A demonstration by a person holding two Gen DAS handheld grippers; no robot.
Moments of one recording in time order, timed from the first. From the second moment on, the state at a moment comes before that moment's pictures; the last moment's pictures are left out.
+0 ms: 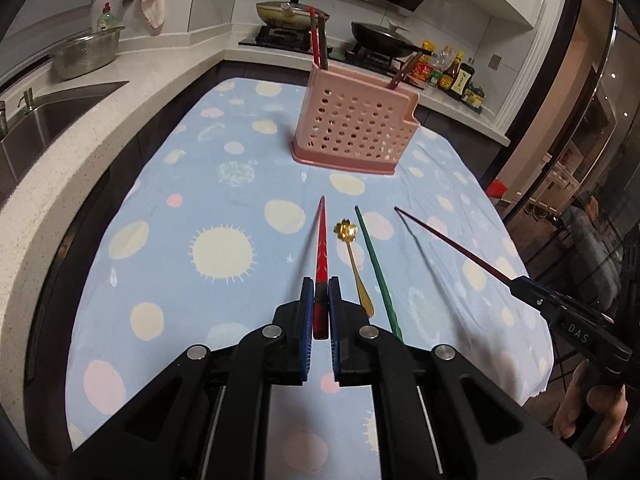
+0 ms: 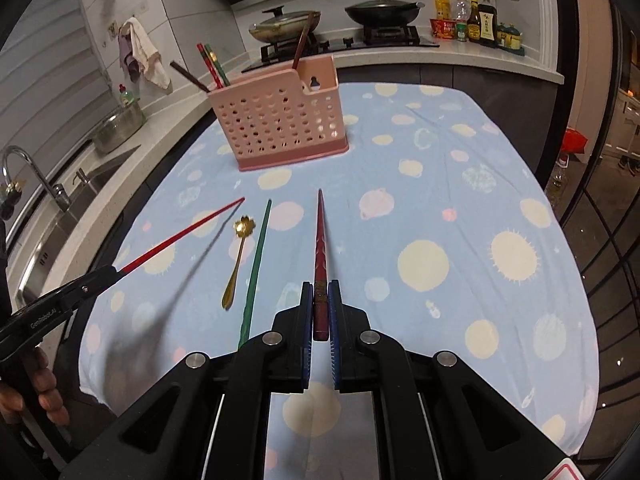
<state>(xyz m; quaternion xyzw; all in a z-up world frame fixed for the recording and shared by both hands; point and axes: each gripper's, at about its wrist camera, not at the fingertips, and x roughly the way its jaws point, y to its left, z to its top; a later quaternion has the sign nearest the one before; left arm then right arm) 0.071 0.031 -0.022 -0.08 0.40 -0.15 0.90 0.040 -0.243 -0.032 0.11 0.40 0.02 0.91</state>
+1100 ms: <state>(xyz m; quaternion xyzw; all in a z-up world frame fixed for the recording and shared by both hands) 0.144 0.015 0.106 -0.09 0.26 -0.18 0.95 0.107 -0.268 0.075 0.15 0.26 0.07 0.95</state>
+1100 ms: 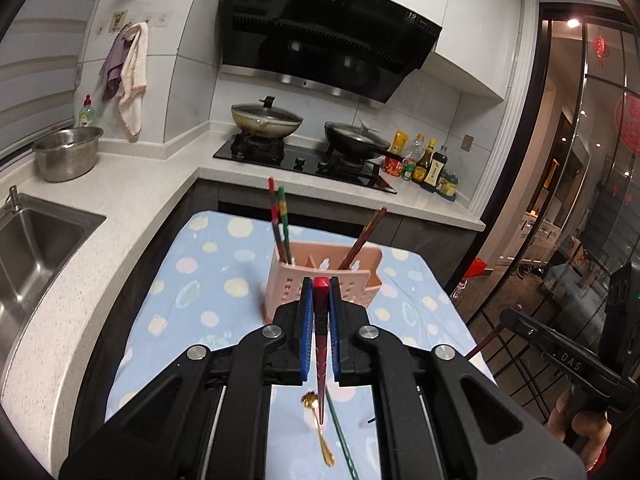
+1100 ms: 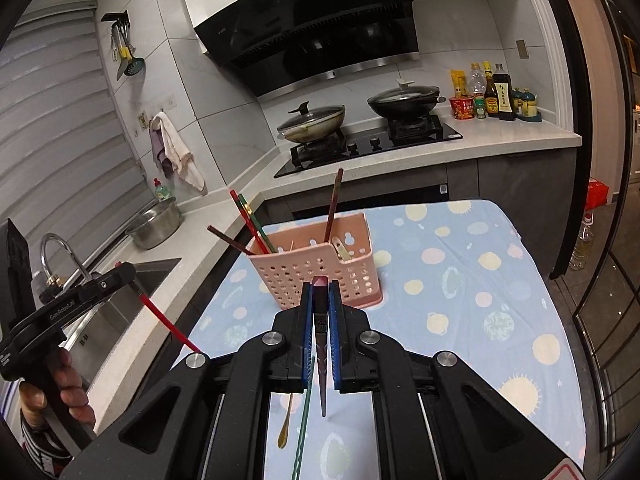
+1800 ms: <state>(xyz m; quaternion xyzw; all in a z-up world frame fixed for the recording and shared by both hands) 0.255 -0.028 0.188 -0.07 0.15 -0.20 0.97 0.230 -0.270 0.172 0.14 0.15 0.08 0.98</state>
